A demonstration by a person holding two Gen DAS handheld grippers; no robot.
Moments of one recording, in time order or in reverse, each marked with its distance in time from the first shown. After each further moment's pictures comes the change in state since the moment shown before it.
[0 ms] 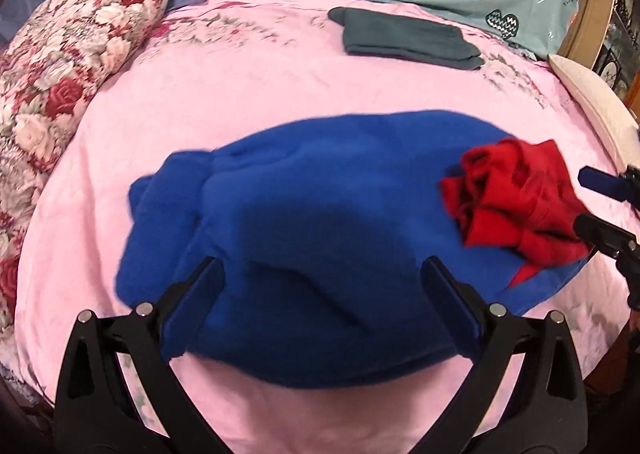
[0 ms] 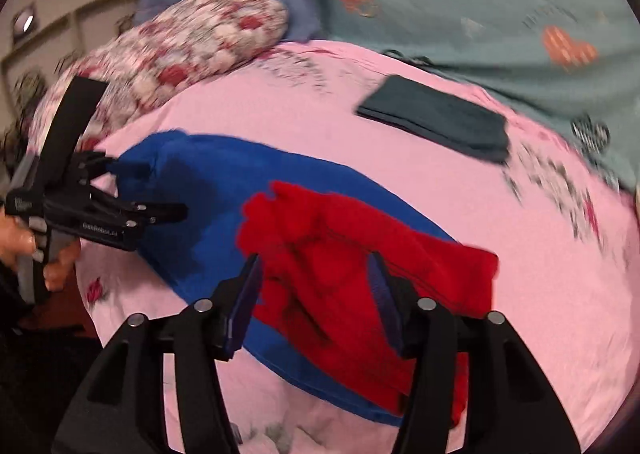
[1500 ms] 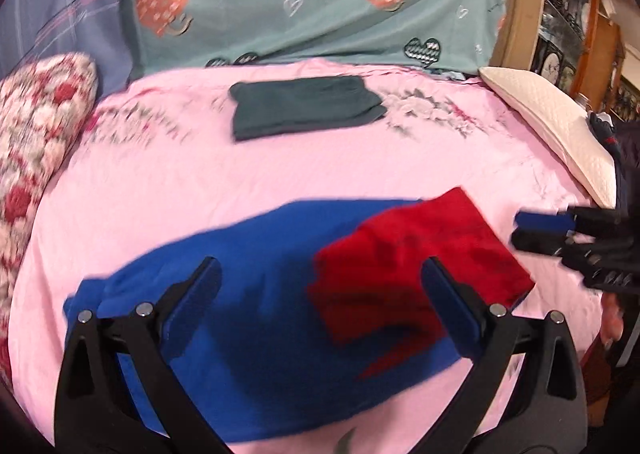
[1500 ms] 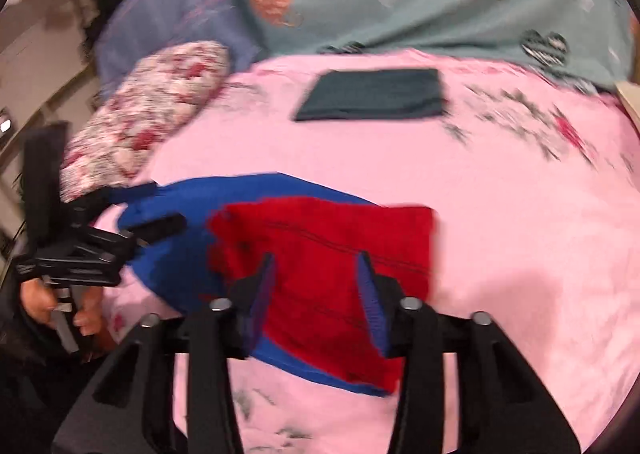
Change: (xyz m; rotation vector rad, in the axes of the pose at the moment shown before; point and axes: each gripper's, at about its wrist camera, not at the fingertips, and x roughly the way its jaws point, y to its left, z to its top) left arm -0.023 -0.119 0.050 0.179 -0.177 -0.129; right arm -0.040 -0.097 -0.025 0.385 -0.001 0.038
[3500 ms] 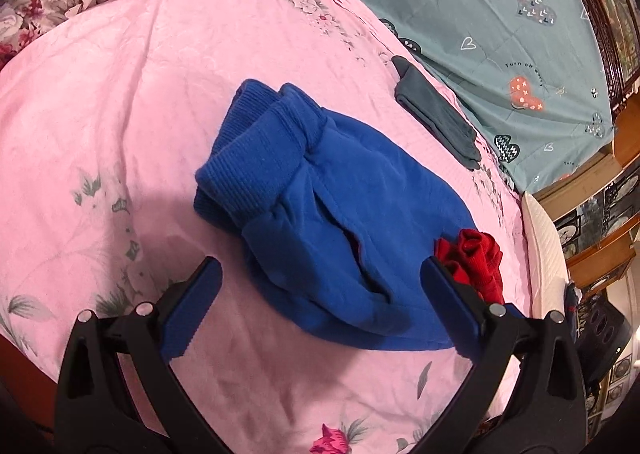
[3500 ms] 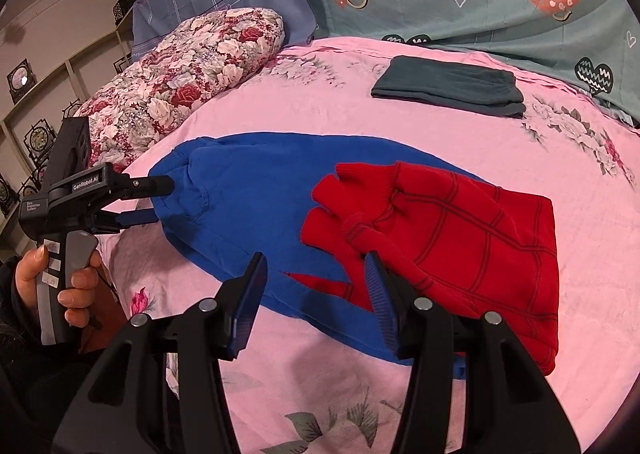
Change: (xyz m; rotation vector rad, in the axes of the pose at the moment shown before) left arm -0.035 0.174 -0.128 -0.753 0.048 -0.104; right arm 0.032 0.107 -0.034 -0.154 -0.020 0.070
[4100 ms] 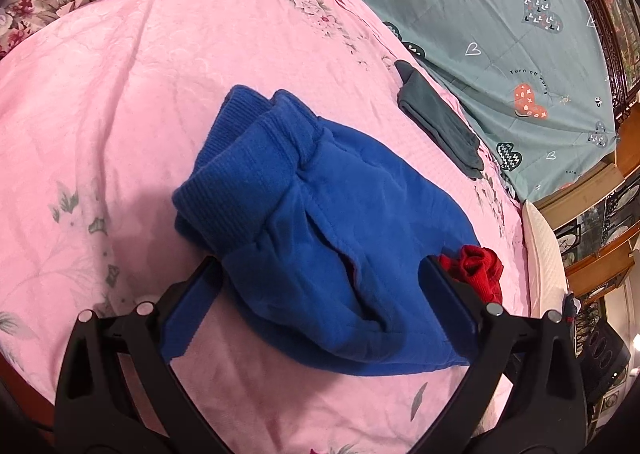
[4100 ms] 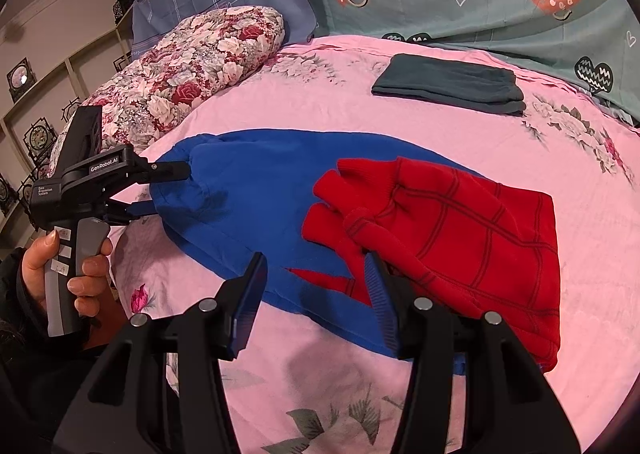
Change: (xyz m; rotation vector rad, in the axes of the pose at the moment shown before) left arm 0.017 -0.004 0.011 -0.012 -0.006 -0.008; right arm 0.000 0.001 -0.003 0.001 0.005 0.000
